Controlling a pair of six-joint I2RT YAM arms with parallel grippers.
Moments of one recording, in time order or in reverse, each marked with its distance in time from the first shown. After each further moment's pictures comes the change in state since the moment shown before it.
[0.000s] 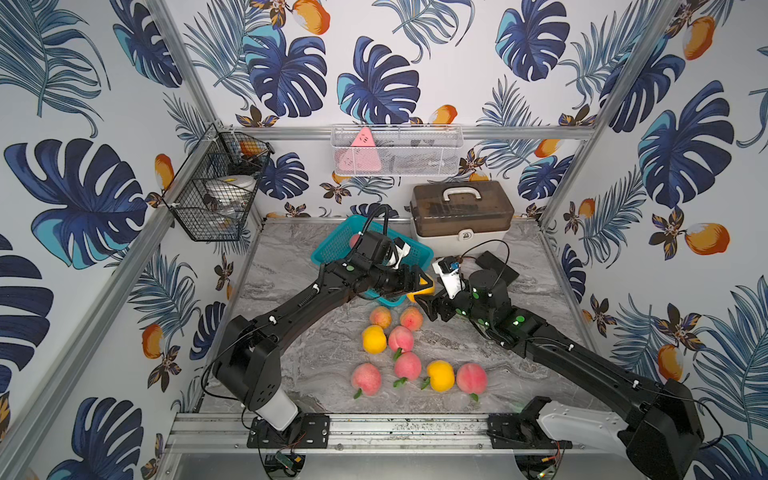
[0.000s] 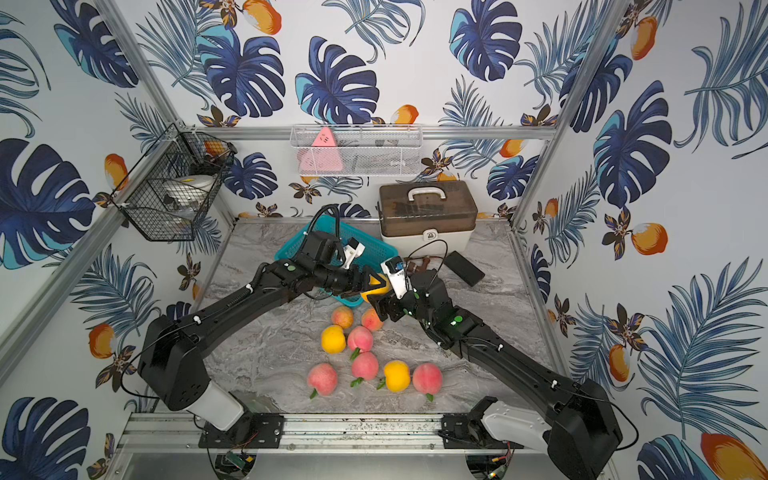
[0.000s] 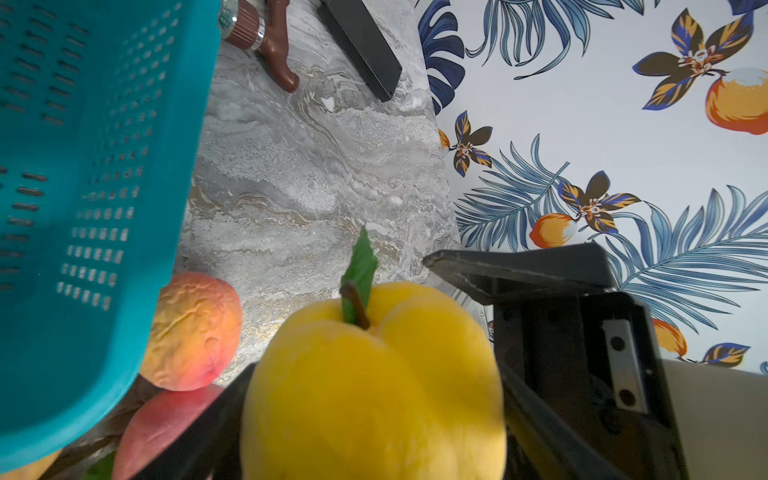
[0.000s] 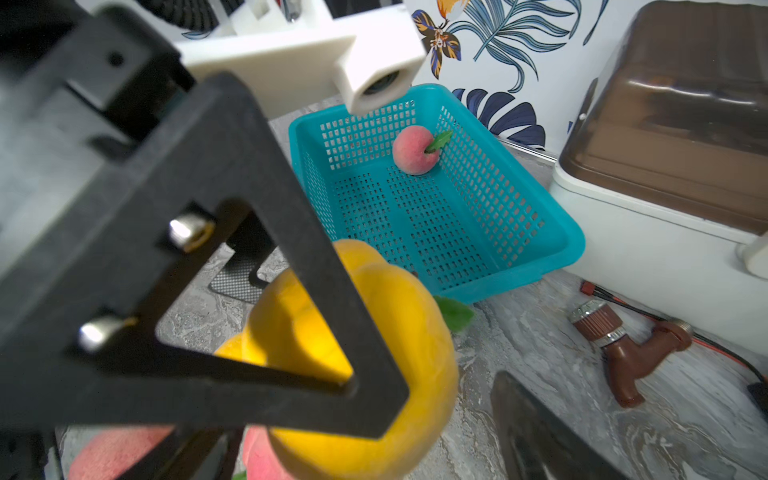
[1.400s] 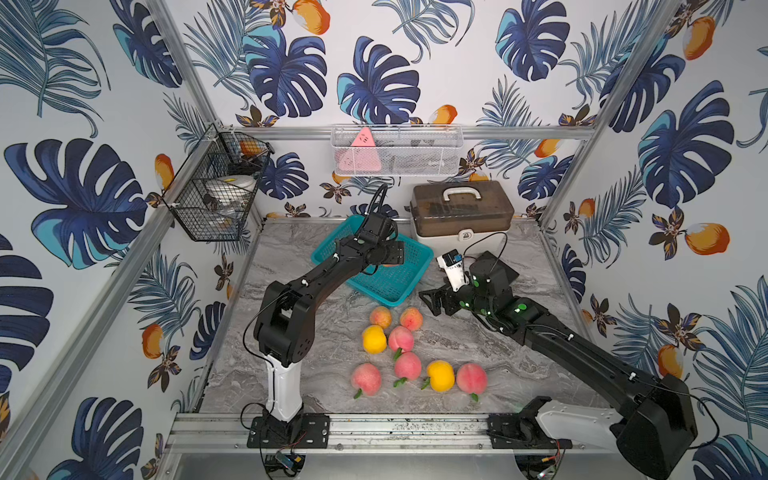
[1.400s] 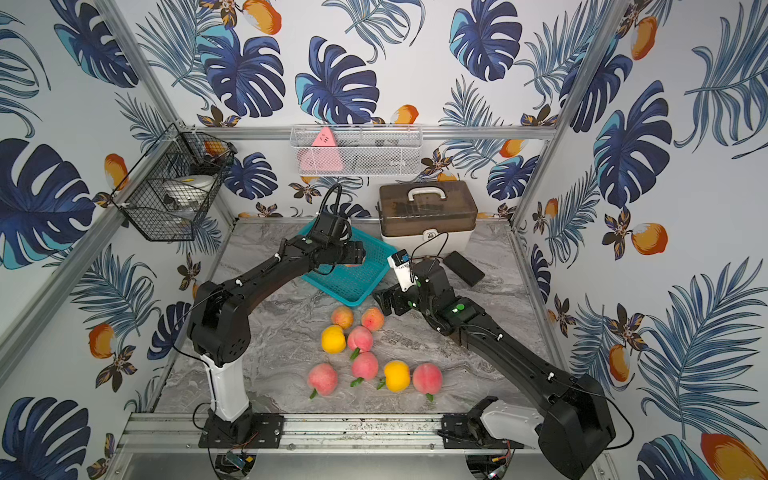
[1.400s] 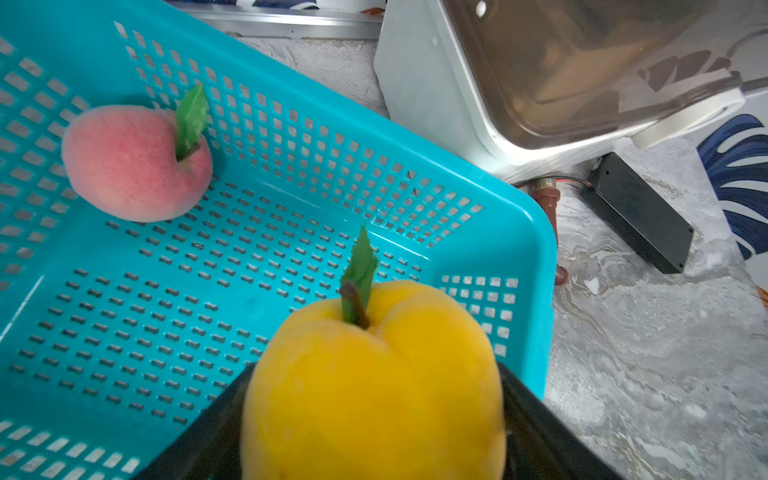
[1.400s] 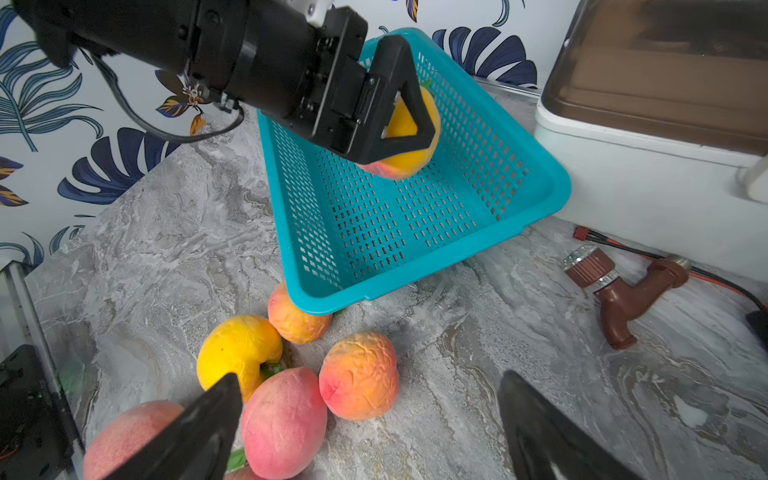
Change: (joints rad) left arm 0.102 0.336 0.301 -0.032 -0.604 0.301; right arm -0.073 0.061 0.086 -0.156 -0.066 0.055
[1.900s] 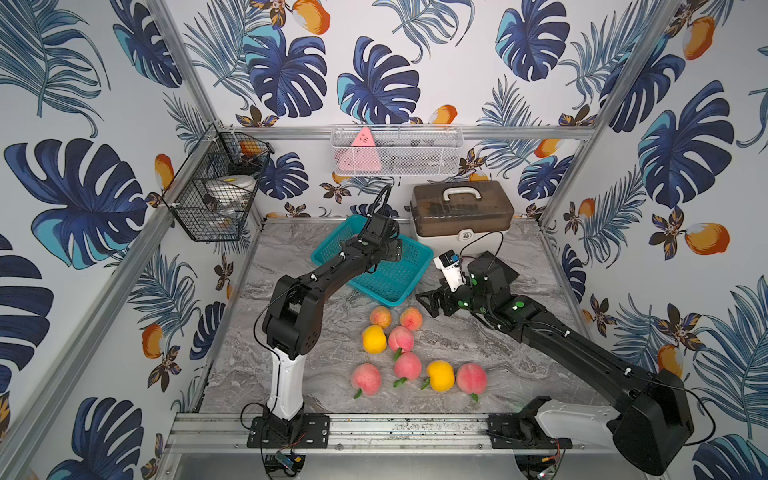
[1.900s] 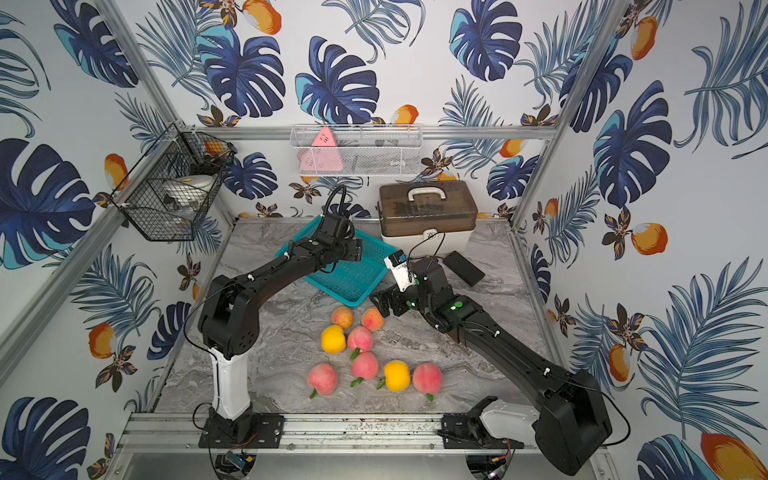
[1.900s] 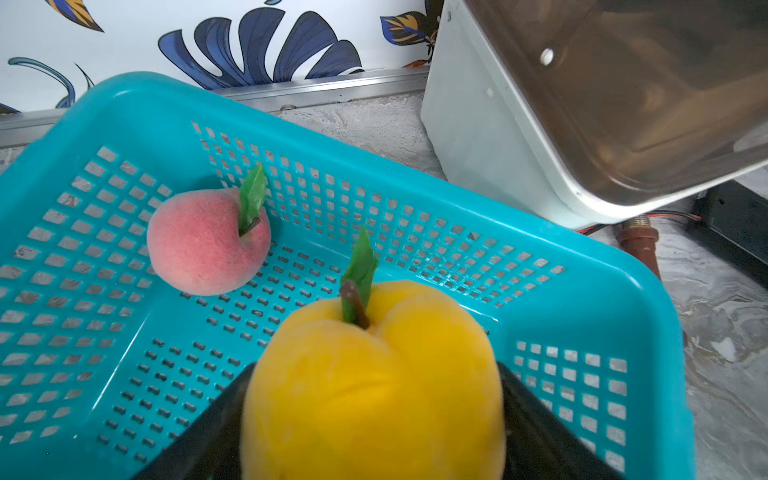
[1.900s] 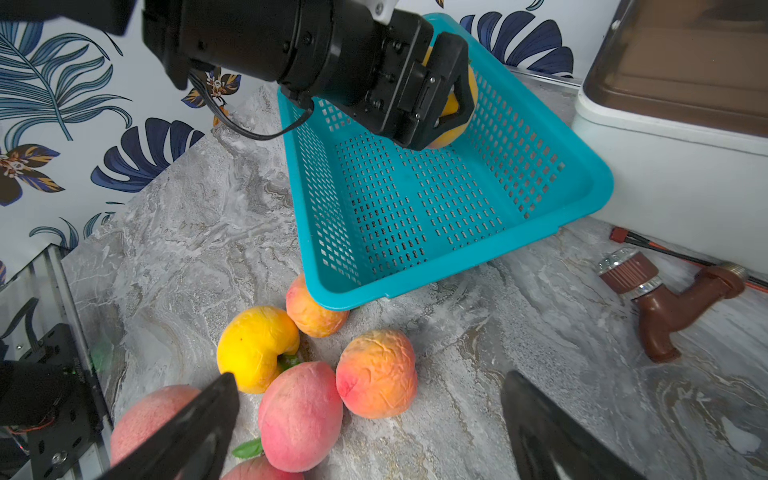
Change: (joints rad) left arm 0.005 0.082 0.013 0.129 -0.151 0.142; right arm -0.012 0.023 0.010 0.000 -0.069 -0.007
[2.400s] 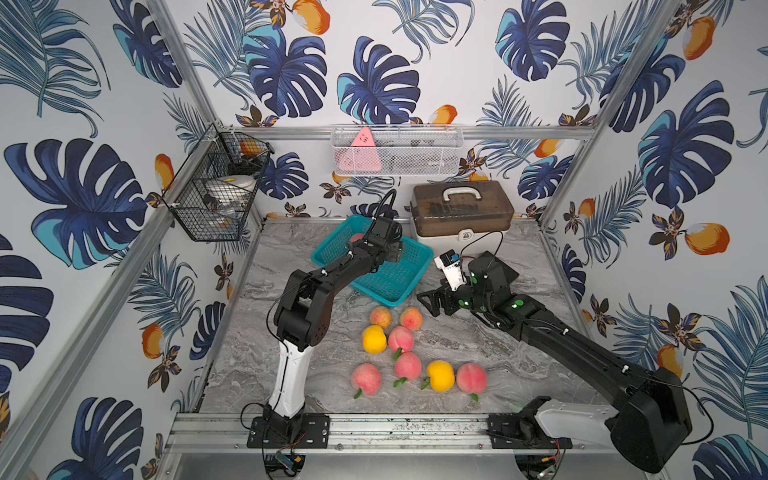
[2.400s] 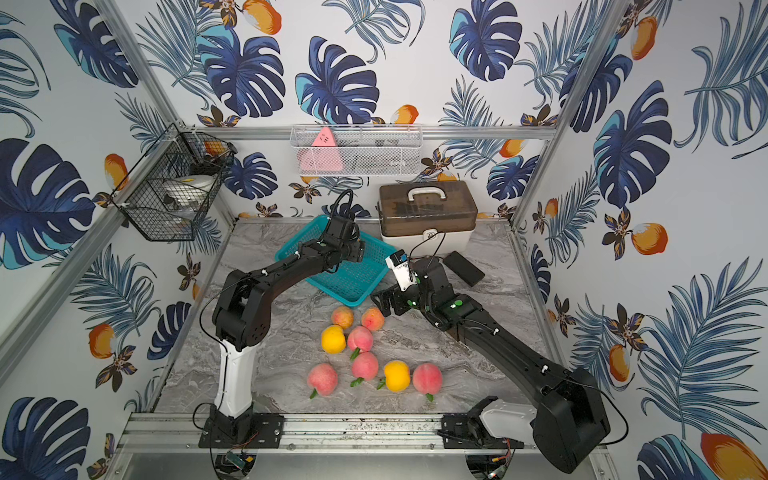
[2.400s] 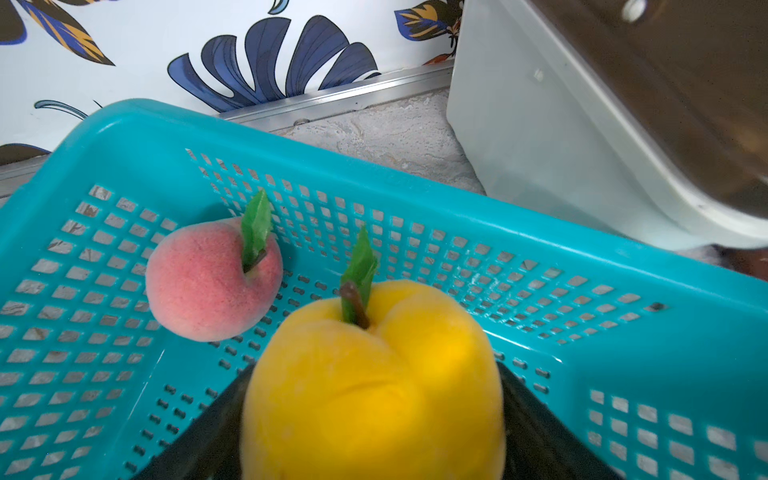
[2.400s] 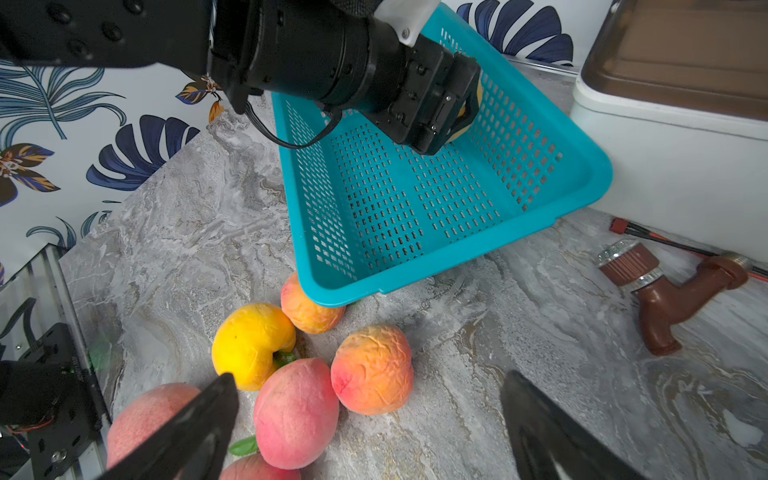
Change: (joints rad) left arm 0.000 0.113 0.052 0.061 -0.082 0.089; right arm -0.013 0.020 0.000 -0.006 -0.016 0.000
